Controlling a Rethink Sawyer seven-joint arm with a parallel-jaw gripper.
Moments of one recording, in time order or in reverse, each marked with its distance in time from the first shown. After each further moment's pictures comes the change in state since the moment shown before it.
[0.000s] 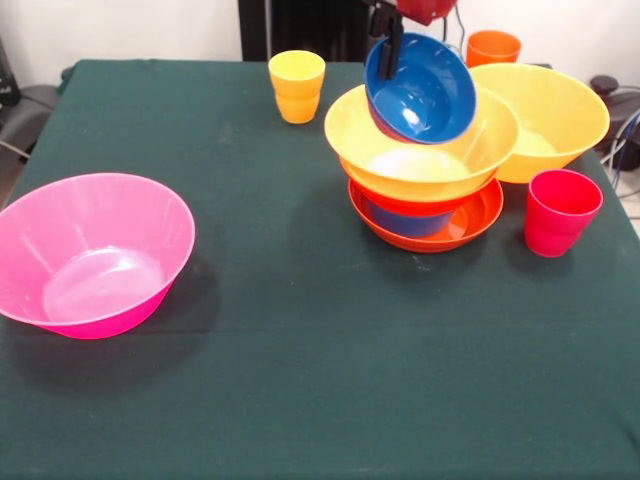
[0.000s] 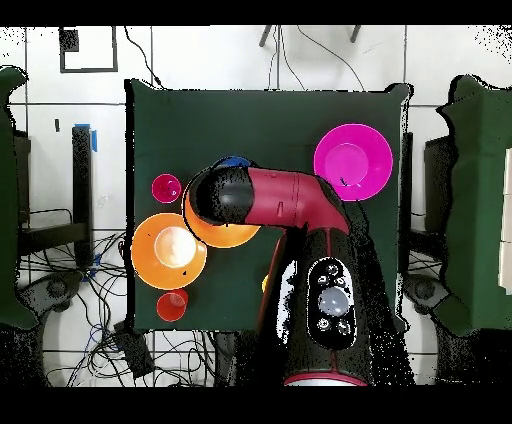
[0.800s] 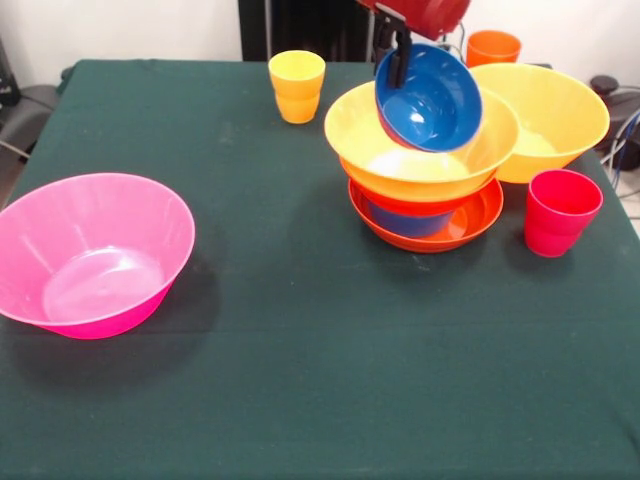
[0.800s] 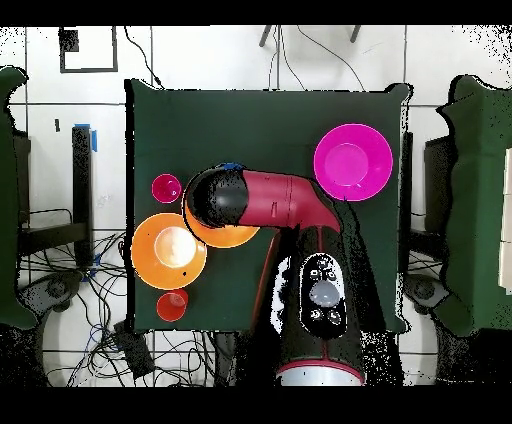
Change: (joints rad) arm 0.017 0.029 -0.004 0.010 0.014 -0.001 0.000
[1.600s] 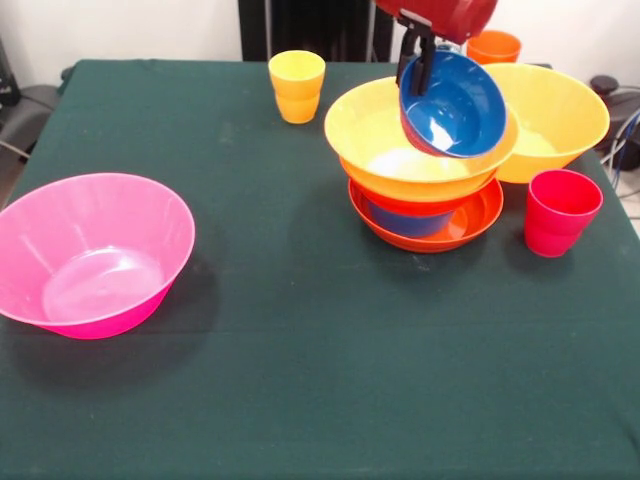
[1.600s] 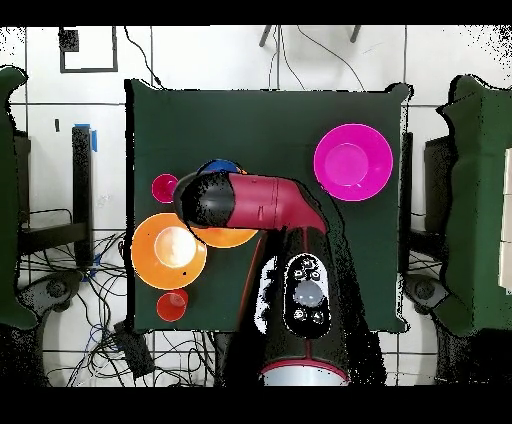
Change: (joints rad) arm 0.035 0.003 -0.012 0.009 0.024 -0.065 0.000
